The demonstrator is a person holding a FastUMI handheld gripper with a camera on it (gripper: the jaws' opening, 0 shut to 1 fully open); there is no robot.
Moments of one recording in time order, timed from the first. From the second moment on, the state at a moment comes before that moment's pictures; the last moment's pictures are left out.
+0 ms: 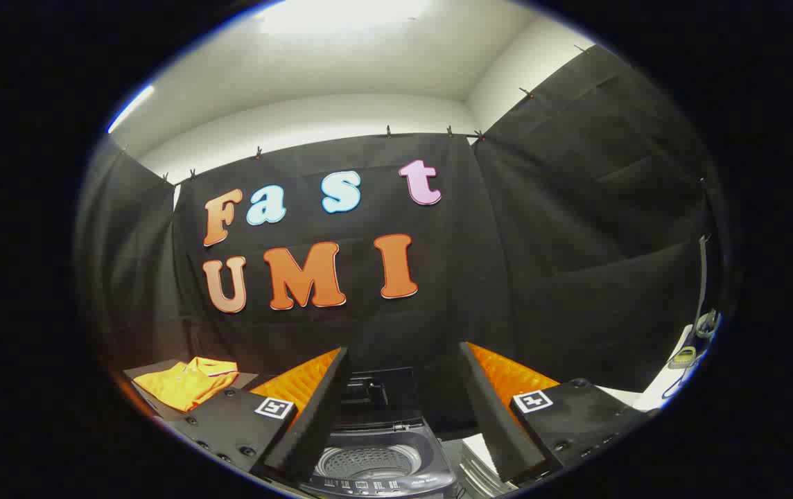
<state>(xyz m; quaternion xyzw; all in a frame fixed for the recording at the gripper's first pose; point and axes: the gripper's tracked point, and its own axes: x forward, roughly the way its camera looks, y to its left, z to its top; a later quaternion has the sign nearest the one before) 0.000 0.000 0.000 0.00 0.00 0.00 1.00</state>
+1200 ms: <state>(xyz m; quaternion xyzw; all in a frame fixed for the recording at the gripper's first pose) -0.017 0.007 0.033 -0.02 -0.01 0.00 1.00</state>
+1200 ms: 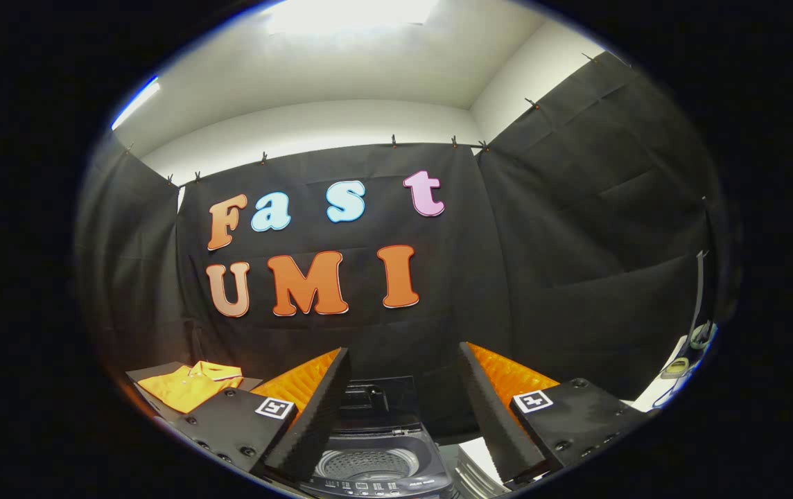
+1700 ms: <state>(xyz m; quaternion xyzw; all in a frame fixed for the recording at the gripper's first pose) -0.037 0.005 0.076 -0.05 -0.05 -0.02 1.00</state>
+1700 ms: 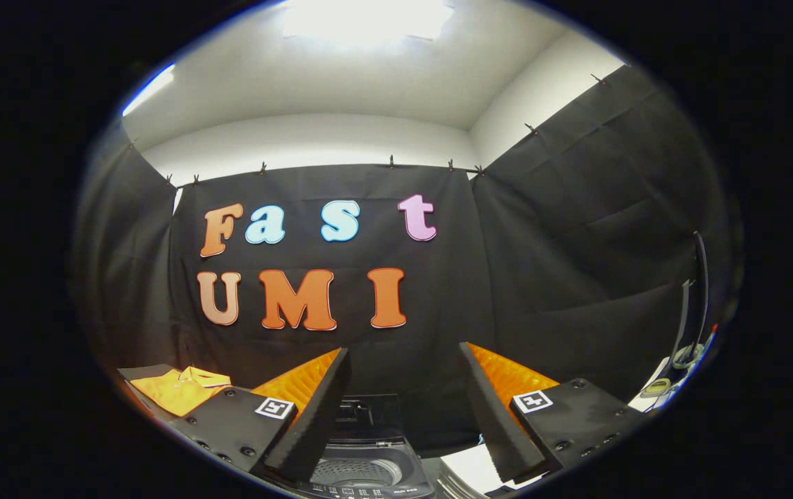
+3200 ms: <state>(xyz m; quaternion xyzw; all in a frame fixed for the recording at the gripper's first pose) 0.032 0.151 0.035 -0.02 0.01 0.05 1.00</state>
